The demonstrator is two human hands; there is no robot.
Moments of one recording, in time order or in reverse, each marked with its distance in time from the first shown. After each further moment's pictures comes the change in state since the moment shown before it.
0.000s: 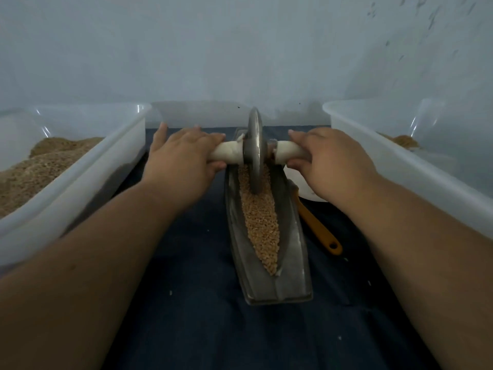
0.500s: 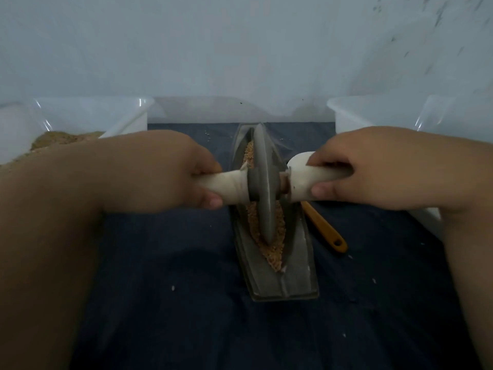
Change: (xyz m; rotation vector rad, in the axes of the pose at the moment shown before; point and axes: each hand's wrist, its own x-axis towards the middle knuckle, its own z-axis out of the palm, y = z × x) left_hand -0.018 -0.005 -0.074 -0.082 -0.538 0.154; right_hand -0.026 -0.016 -0.087 0.004 -0.505 -0.146
